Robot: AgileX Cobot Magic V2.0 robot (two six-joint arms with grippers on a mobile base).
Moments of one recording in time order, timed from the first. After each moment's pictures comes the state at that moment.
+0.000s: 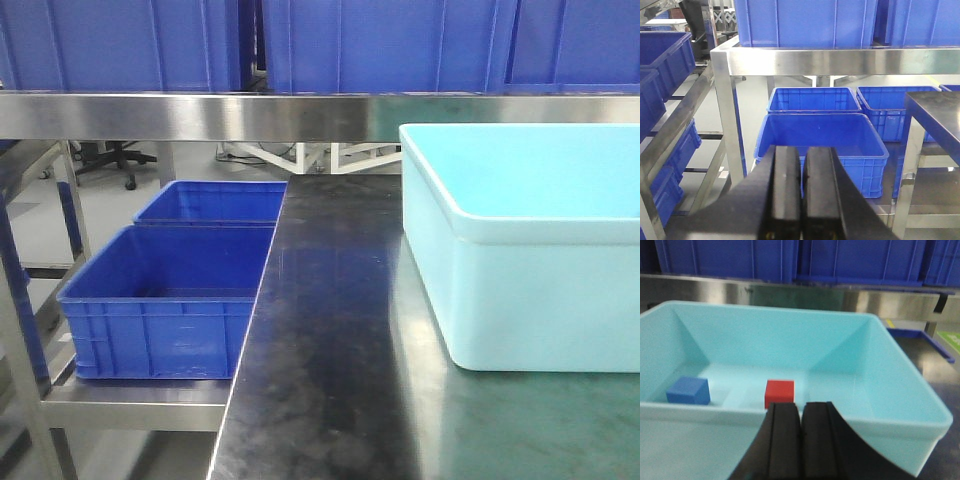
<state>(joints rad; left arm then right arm) -0.06 -0.01 0.01 0.01 0.13 -0.02 -0.01 -0.01 0.02 -0.04 0.09 0.03</state>
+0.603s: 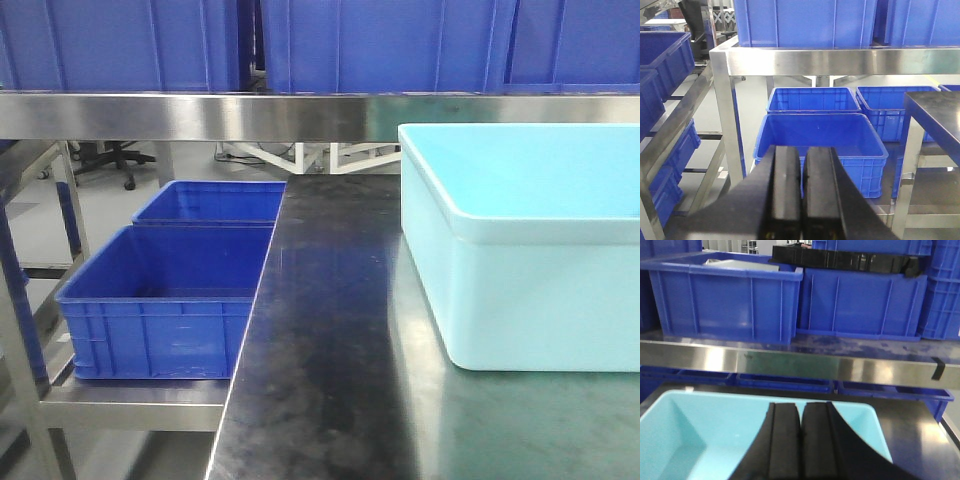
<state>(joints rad) -0.06 -0.01 0.01 0.01 0.13 -0.02 -0.01 0.56 -0.44 -0.04 -0.02 0.03</state>
